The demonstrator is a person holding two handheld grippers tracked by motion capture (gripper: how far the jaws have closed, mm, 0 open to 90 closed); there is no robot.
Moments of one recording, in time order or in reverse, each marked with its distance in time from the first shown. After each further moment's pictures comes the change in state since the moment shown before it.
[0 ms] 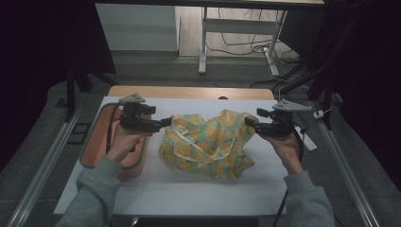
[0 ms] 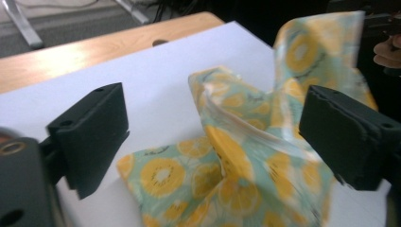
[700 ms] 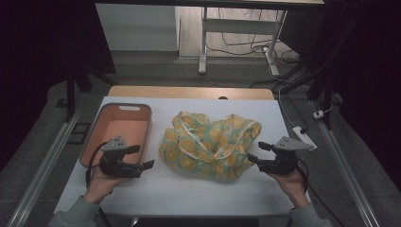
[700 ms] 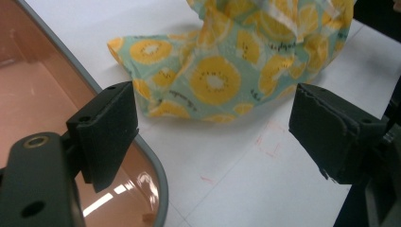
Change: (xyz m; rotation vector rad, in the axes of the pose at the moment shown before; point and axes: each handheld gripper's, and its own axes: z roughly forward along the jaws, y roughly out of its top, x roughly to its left) left arm -0.032 -0.103 -0.032 0.129 0.035 0.052; right arm 0.032 -0.085 -0.025 0.086 0.038 -0.072
